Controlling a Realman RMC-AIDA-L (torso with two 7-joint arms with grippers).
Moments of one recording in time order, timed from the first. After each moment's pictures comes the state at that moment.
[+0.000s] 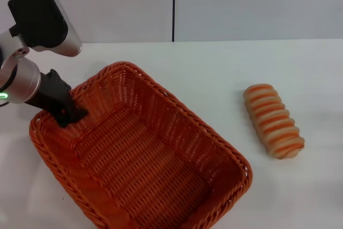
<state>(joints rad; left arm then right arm) -0.39 -2.08 1.44 1.55 2.68 1.50 -2.21 0.28 2.08 -0.54 0.09 -0.60 -1.65 0.26</state>
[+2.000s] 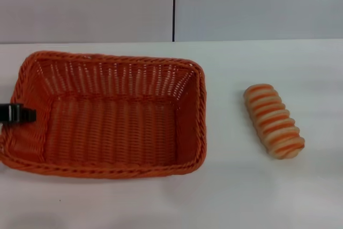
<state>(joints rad) -0.07 -2.08 1.19 1.75 2.45 1.49 -2.88 0.34 2.07 -0.56 -0.16 -0.61 -1.52 0.45</state>
